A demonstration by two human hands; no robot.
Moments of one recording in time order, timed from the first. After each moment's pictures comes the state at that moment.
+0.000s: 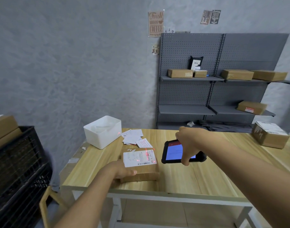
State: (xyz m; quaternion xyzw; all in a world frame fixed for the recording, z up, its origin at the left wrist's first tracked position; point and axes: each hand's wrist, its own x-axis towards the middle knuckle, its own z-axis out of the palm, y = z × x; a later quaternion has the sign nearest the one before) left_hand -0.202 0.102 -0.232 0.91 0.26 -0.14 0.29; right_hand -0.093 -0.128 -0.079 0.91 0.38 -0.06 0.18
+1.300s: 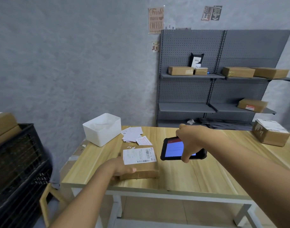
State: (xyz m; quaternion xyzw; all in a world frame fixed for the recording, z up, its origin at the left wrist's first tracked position) left_hand -0.206 0.102 -0.228 0.90 0.28 -0.14 0.30; right_hand -0.085 -0.131 -0.086 0.90 0.40 -0.06 0.16
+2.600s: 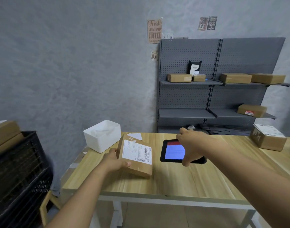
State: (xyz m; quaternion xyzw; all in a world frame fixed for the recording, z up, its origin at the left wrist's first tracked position) left_hand -0.215 0.108 -0.207 0.82 0.35 0.08 0.45; right_hand -0.074 -0.149 -0.097 0.90 0.42 0.02 0.14
